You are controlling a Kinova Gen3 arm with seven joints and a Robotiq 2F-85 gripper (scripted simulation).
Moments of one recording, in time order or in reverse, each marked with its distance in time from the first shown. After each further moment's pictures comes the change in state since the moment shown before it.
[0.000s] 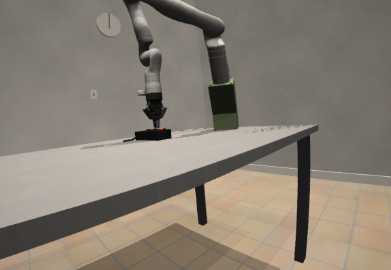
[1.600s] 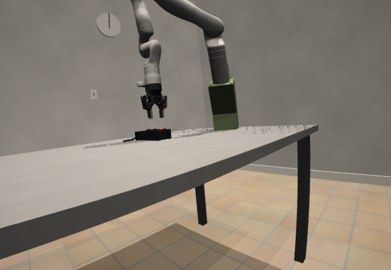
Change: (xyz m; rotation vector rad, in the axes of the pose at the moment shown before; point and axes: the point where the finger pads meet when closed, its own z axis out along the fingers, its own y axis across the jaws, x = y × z) arm -0.002 0.001 -0.041 -0.003 -0.003 -0.003
